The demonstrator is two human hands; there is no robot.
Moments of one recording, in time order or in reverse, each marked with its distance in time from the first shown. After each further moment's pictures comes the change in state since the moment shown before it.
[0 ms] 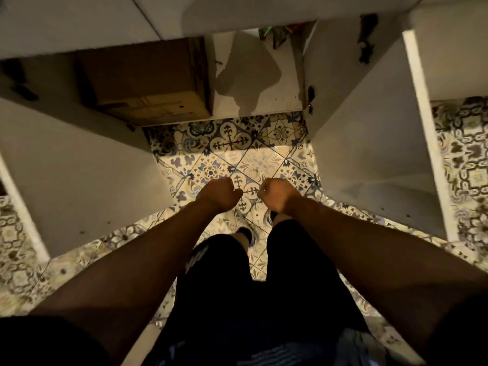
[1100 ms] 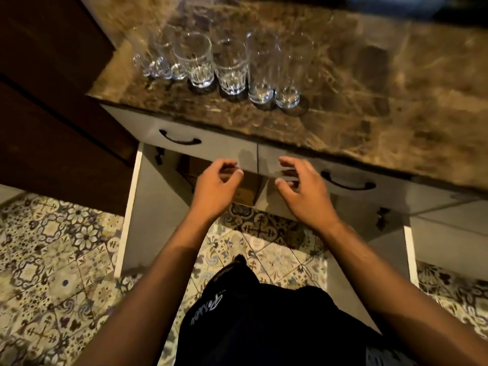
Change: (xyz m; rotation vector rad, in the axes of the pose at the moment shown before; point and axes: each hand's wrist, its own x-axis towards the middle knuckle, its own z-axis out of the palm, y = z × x) left_hand -0.146 0.002 -0.274 -0.865 0.883 0.188; right_hand -0.117 -0.235 -0.235 0.227 0.513 -0.754
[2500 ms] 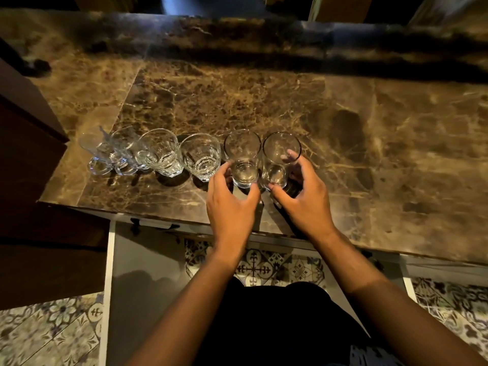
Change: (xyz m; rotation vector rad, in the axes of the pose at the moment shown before) left_hand 0.117 0.116 0.050 -0.038 0.205 0.098; right_hand 0.153 -0.006 -0.042 0.139 0.306 -0.039
